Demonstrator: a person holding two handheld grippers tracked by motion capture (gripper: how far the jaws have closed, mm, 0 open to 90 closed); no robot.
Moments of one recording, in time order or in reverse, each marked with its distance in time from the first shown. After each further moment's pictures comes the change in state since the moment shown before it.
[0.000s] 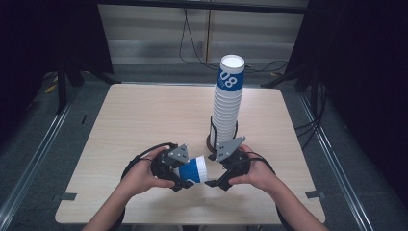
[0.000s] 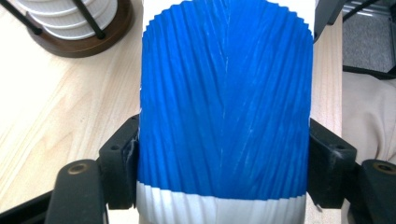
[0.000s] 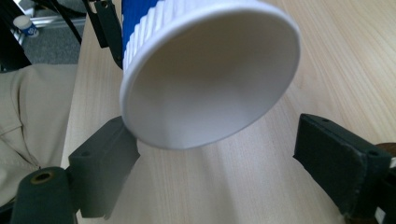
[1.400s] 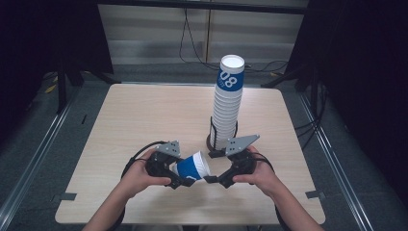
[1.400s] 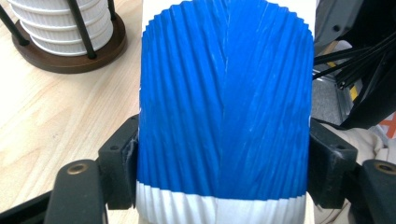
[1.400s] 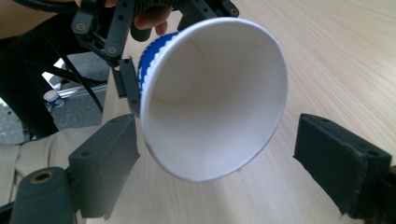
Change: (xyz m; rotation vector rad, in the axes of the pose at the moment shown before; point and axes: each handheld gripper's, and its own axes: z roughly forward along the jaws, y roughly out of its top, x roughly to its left) left arm 0.011 -0.020 0.002 -0.213 -0.117 -0.129; right arm -0.001 -0.008 -0.011 -0.237 0.027 0.131
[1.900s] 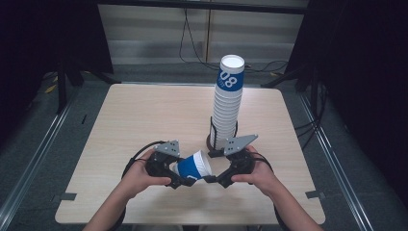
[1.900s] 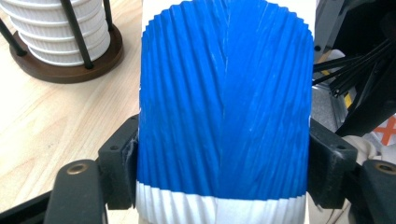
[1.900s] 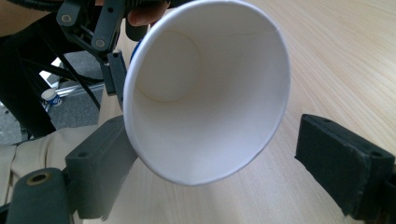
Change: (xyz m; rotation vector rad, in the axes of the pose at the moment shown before) left arm -0.001 0.001 -0.001 -0.043 -0.011 0.000; right arm -0.001 0.001 0.003 0.008 -0.003 0.005
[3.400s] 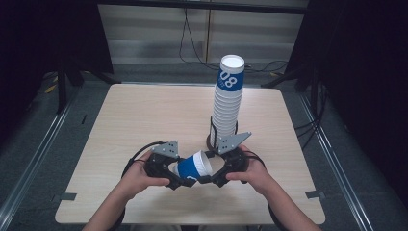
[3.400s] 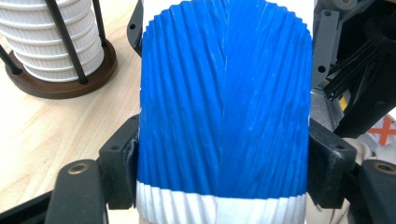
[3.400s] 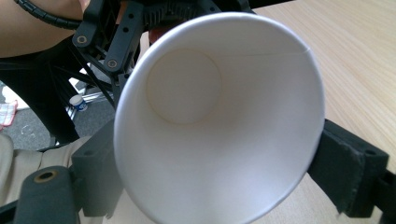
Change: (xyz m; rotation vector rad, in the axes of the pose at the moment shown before) left arm -0.002 -0.002 -0.002 -0.042 -0.020 0.044; right arm -0.001 0.009 0.014 -0.035 0.100 0.003
